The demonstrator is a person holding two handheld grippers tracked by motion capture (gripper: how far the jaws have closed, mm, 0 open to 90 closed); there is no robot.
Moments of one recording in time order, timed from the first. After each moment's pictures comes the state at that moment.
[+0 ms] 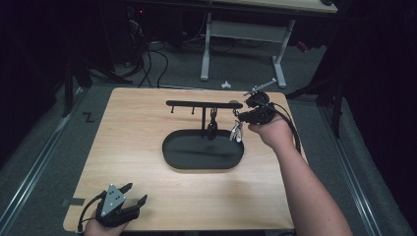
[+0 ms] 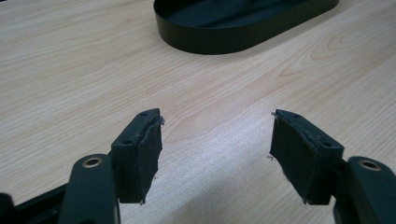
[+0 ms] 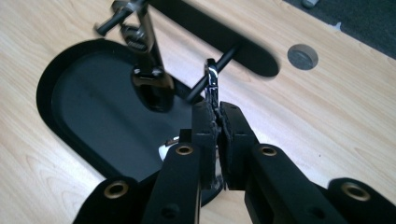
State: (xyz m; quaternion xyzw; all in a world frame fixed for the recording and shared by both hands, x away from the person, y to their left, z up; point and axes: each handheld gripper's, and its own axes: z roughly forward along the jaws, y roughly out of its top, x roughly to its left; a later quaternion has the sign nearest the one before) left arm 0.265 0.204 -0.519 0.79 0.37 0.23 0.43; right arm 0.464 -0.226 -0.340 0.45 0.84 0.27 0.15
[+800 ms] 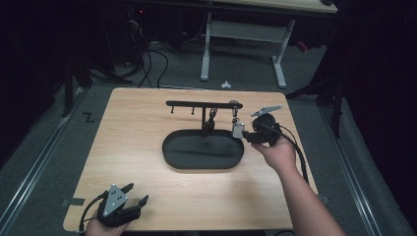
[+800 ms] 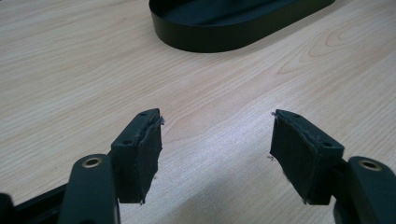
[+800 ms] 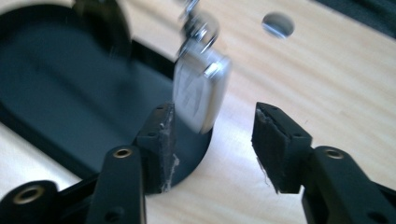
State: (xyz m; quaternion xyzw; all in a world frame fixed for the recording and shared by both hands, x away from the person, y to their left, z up) left arm 0.265 0.200 -0.519 0.79 0.37 0.23 0.43; right arm 0.431 -0.249 -0.400 0.46 0.82 0.27 0.21
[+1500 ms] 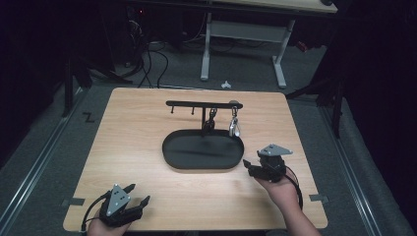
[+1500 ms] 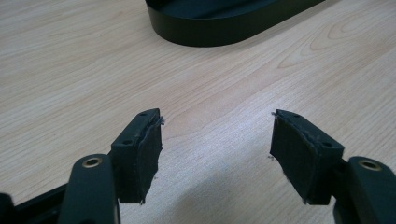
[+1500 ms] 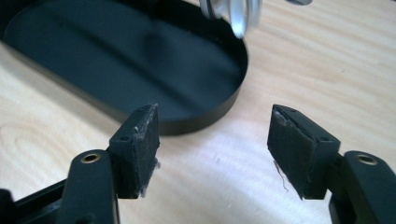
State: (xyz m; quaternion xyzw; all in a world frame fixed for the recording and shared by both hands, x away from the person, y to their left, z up) left arm 0.266 0.196 -0.522 0.80 0.37 0.23 0.42; right arm 0.349 -0.269 -0.475 0.45 0.79 0.34 0.24
